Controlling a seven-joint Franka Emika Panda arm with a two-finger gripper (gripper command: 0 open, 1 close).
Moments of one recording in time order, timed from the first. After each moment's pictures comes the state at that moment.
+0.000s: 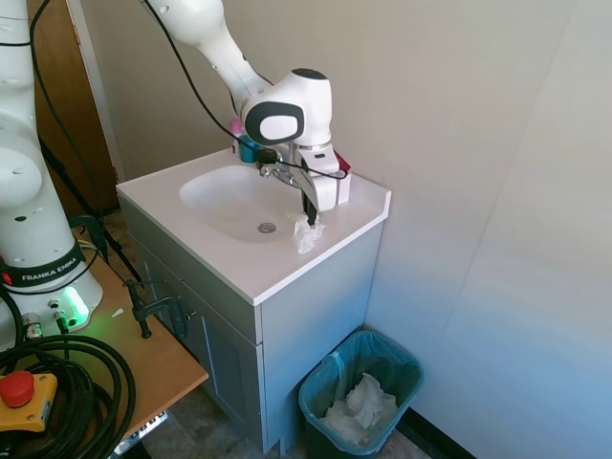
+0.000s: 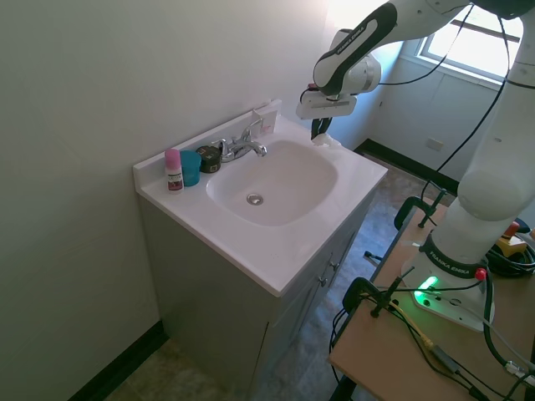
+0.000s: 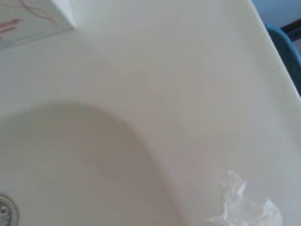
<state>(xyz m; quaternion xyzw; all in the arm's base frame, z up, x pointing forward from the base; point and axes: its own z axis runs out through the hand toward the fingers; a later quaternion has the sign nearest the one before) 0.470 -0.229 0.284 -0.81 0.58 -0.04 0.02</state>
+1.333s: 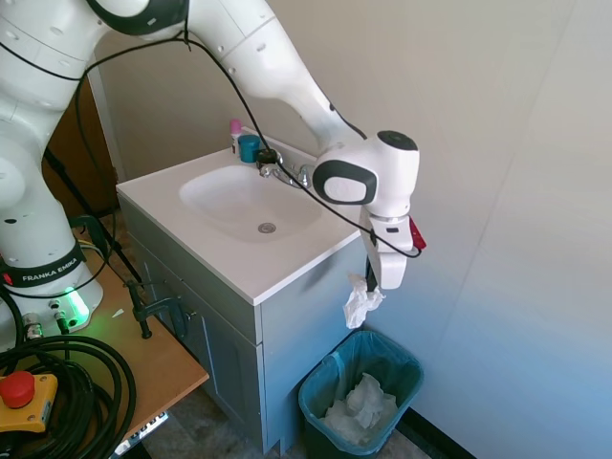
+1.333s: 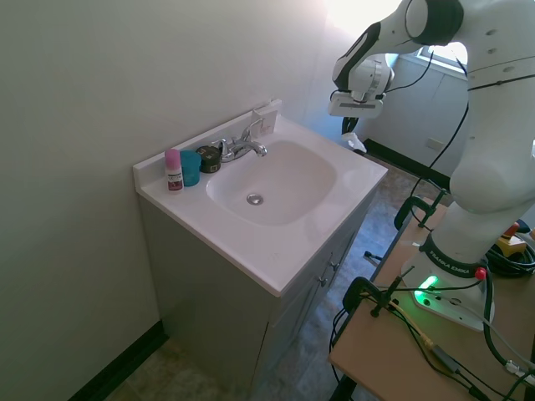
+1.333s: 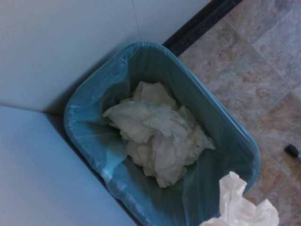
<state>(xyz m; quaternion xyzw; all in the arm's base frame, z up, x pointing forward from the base) 0.463 -0.449 0.195 -0.71 0.70 -0.02 0.00</state>
